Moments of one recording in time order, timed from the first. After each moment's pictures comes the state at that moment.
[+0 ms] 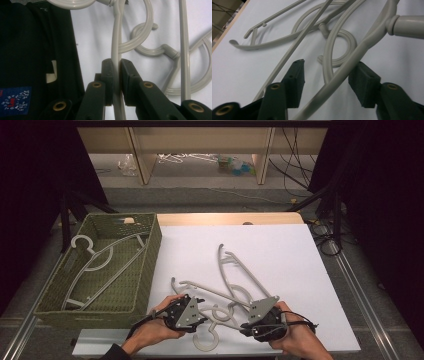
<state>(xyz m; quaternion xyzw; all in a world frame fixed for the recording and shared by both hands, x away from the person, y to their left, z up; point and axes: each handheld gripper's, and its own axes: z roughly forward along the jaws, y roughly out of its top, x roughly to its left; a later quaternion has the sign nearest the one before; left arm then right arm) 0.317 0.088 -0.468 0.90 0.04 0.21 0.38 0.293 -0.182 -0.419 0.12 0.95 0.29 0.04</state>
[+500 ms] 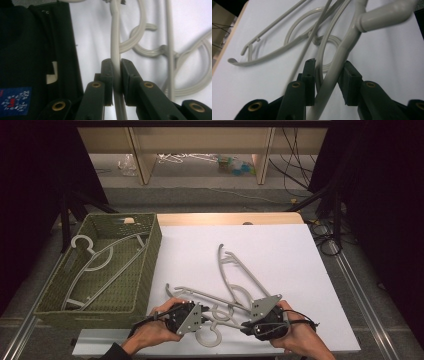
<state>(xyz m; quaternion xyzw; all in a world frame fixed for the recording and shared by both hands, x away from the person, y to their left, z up) 0.306 0.084 -0.454 0.90 -0.04 0.23 0.36 0.298 -0.189 -0.420 0.12 0.94 0.30 0.04</state>
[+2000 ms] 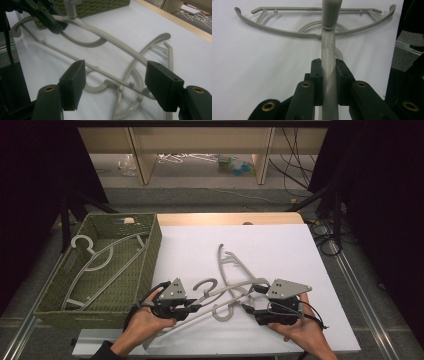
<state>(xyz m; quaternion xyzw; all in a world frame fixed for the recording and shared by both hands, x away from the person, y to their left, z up) 0.322 0.115 -0.416 0.86 0.25 0.08 0.44 0.309 -0.209 -0.399 0.25 0.85 0.44 0.17</state>
